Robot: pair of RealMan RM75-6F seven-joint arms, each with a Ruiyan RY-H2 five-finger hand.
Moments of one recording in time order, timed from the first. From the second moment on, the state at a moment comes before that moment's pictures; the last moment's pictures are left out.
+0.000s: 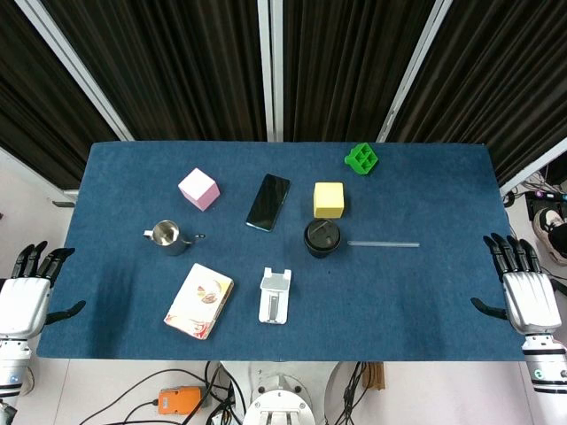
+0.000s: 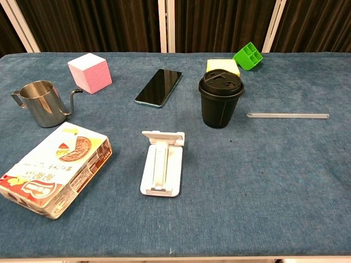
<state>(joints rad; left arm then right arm) -0.07 -1.20 -0.03 -1.47 1.53 1.52 0.02 0.12 -1.10 0.07 -1.64 -1.50 1.43 -0.07</state>
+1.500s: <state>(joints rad) -0.08 -1.21 -0.03 -1.46 1.50 1.49 0.05 0.66 -1.56 0.18 -1.16 -1.14 0.76 -0.15</state>
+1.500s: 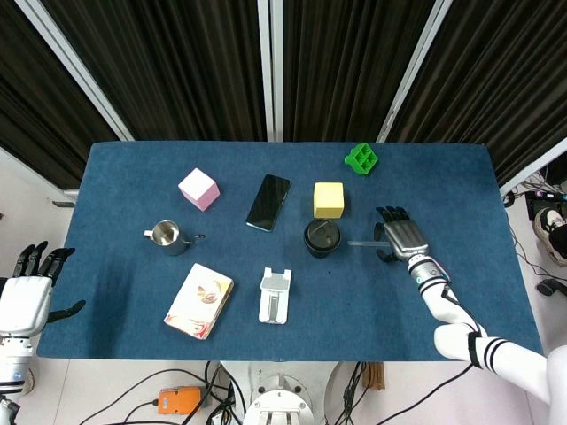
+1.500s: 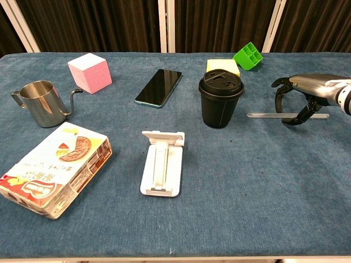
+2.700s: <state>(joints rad) -0.07 -1.20 -0.03 -1.46 1.49 1.50 0.05 0.62 -1.54 0.28 -1.28 -1.48 1.24 0.67</state>
